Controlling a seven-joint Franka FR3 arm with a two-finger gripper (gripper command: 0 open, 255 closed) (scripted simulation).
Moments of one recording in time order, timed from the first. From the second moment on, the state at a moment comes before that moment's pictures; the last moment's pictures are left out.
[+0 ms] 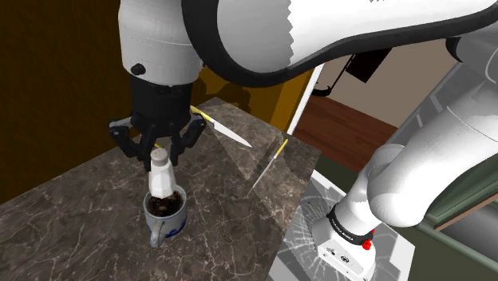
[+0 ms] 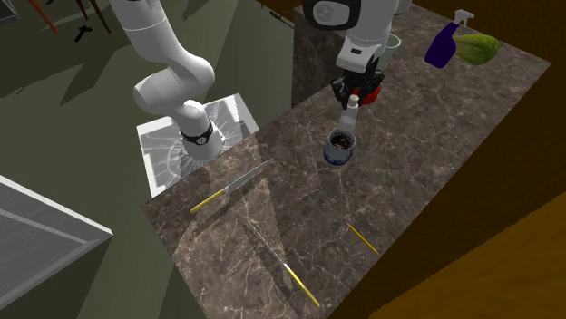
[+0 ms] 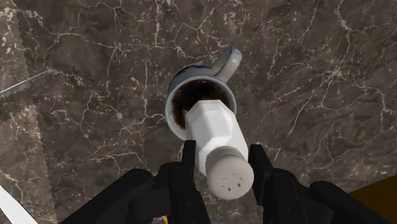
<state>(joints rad) 0.25 -0.14 0.63 -1.98 0.11 1.94 1.07</state>
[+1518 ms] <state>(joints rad) 0.25 -0.10 0.64 -2.09 0.10 2.08 1.08</state>
